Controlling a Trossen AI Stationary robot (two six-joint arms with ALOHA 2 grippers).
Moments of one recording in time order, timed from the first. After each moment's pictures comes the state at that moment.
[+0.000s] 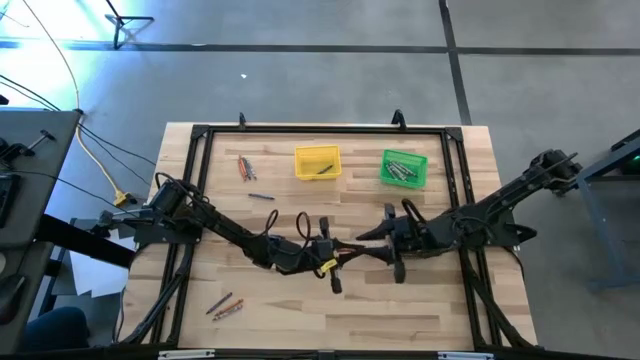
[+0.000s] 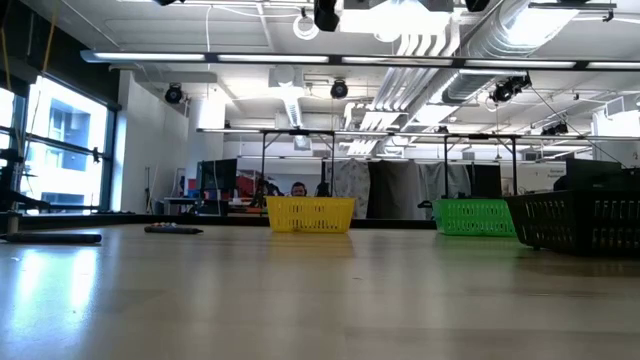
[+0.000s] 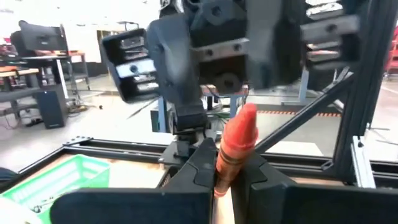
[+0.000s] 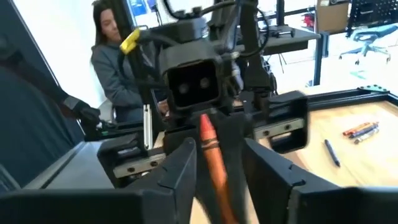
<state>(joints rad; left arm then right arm) -0.40 1.94 1.15 0.88 -0.60 0.06 0.50 1.17 0.72 0.37 0.40 0.23</state>
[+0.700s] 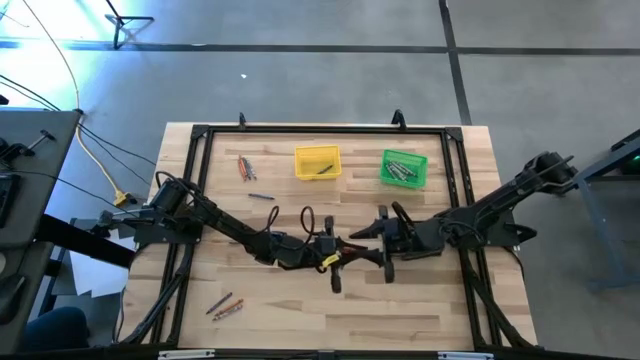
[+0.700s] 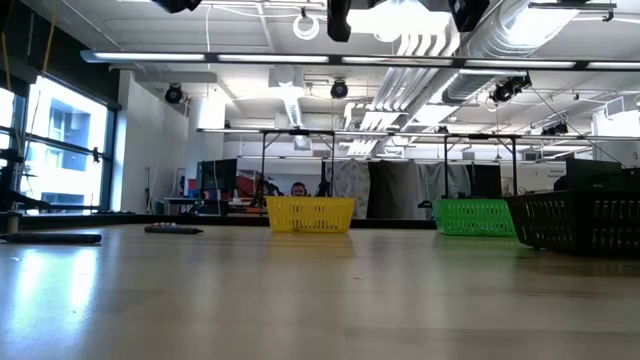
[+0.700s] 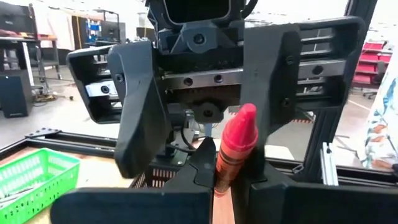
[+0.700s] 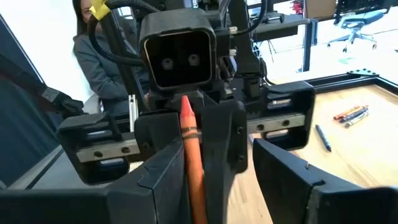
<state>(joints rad) -0.37 1.94 1.15 0.87 -0.49 -0.04 0.47 1.25 0.72 0.39 0.41 0.26</state>
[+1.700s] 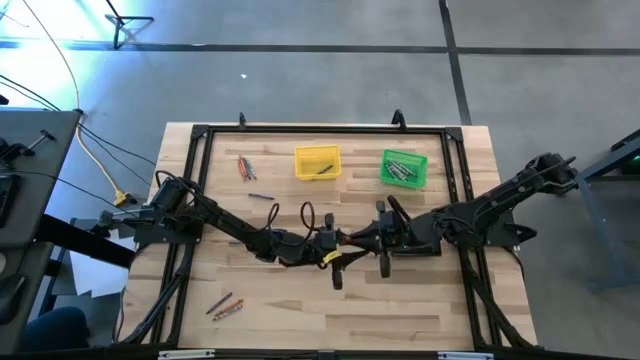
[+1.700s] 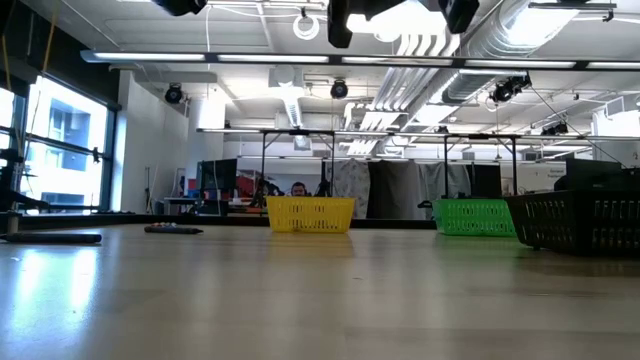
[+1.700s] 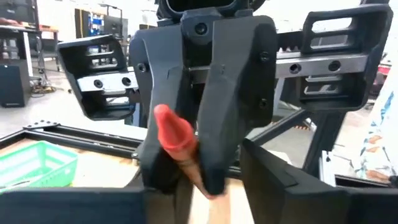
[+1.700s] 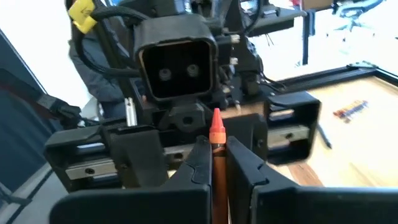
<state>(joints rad) -0.36 1.93 1.15 0.88 -0.48 -0.10 0.42 1.26 0.77 0.30 0.37 0.32</state>
